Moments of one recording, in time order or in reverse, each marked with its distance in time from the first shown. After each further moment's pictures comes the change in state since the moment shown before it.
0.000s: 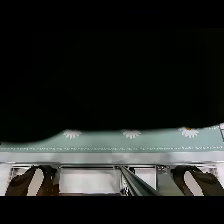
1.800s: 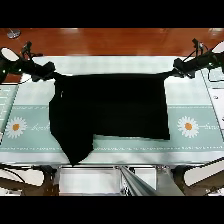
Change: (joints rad) left arm -0.193 -1.018 -0.487 -0.048 0.113 -0.073; right arm -0.031 -1.061 -0.433 0.167 -0.119 -0.047
